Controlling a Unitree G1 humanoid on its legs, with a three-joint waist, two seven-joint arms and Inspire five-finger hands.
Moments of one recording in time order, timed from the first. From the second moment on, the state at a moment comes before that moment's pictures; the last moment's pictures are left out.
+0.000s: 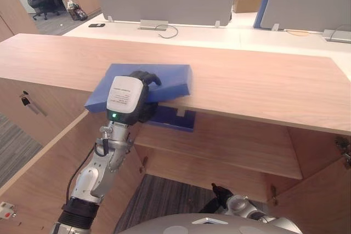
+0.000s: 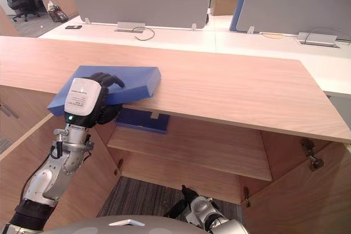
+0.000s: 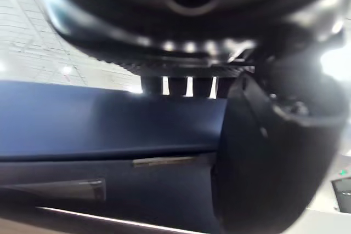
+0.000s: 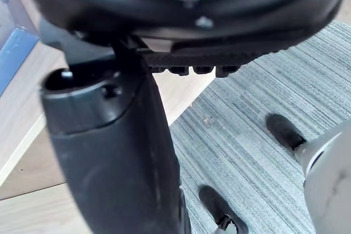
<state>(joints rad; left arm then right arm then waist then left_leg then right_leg) 0.04 0.35 -0.10 -0.17 0.99 -0.13 0.44 -0.16 -0.08 0.27 1.32 -0.23 -0.03 0.06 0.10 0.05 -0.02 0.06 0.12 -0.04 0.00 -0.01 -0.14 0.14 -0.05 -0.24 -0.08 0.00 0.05</state>
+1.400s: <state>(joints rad) 0.12 0.11 0.28 -0.67 0.31 -0.09 0.32 -0.18 -0.91 0.70 -0.16 0.80 0.11 0.78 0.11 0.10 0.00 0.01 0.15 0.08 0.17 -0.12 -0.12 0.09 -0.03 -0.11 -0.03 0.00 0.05</state>
